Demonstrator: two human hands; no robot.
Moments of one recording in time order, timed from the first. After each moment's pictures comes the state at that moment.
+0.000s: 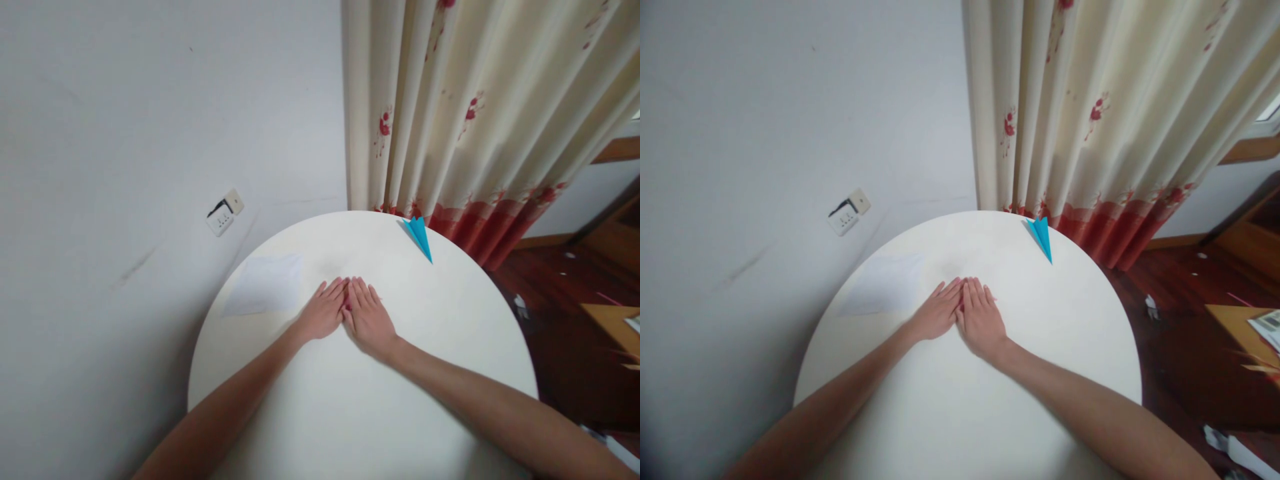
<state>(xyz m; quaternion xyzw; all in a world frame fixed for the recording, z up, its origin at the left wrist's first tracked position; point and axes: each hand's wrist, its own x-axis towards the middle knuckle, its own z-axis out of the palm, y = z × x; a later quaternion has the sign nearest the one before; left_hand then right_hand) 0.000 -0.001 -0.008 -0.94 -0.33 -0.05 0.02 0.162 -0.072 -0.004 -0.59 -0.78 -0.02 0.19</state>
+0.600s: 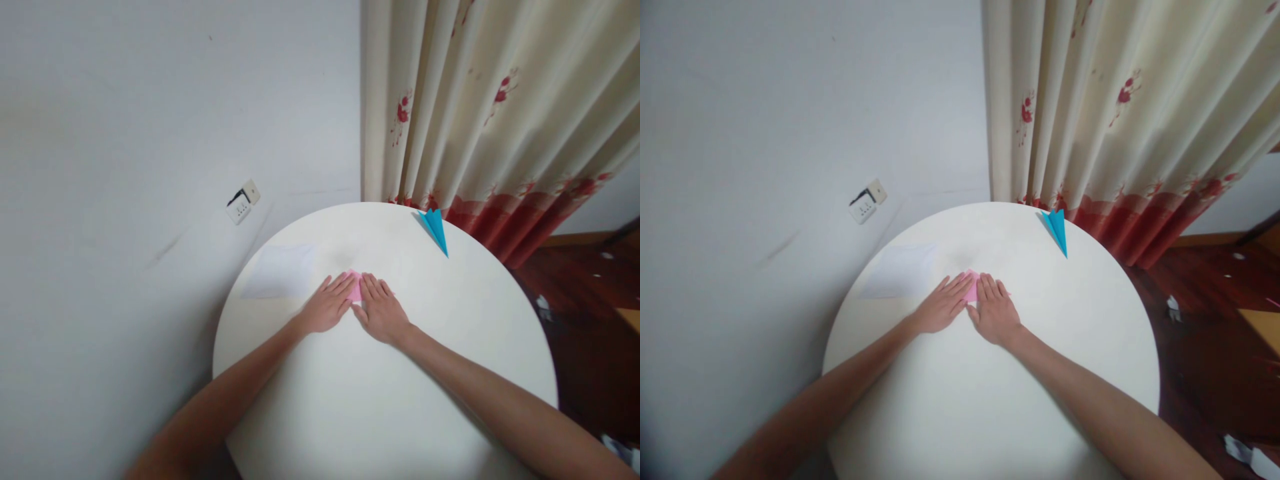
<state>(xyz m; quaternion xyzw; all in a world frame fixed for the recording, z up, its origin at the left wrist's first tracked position) -0.023 -0.016 -0.005 -0.94 -0.33 -0.06 0.01 0.169 -0.073 -0.012 -0.58 -0.81 0.02 0.13</state>
